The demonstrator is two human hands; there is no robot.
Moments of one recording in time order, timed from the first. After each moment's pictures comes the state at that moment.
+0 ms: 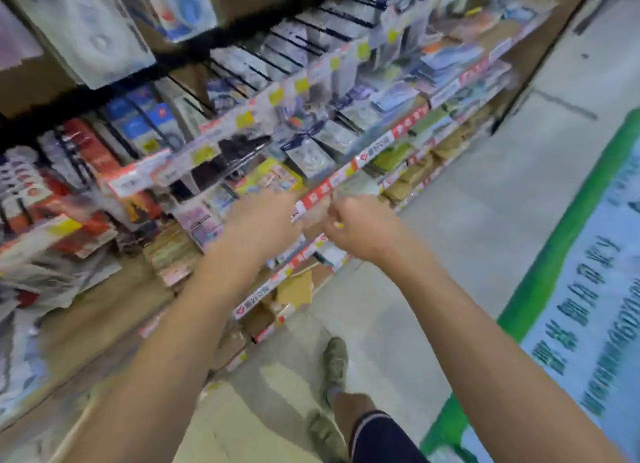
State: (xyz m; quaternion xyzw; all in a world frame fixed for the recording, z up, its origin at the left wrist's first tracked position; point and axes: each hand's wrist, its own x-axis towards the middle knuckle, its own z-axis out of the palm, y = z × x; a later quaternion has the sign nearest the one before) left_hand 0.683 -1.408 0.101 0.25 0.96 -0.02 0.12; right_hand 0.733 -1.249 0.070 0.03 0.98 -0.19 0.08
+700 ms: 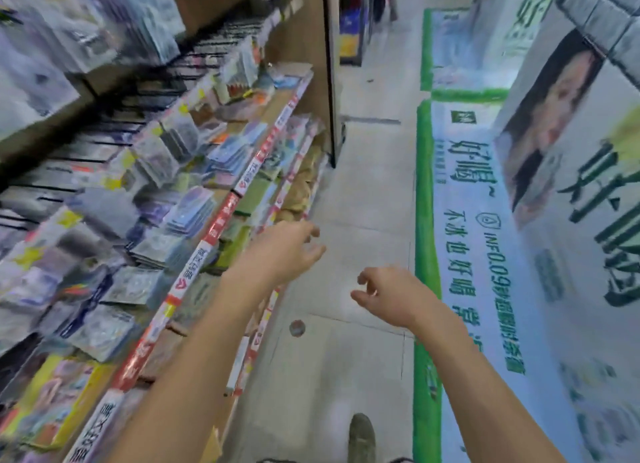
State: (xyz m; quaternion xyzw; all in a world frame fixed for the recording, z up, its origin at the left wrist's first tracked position) left_hand 0.681 -0.963 0.104 0.53 0.83 0.03 0.15; right_hand 0.862 -0.868 0.037 0.35 0.90 -0.25 0.11
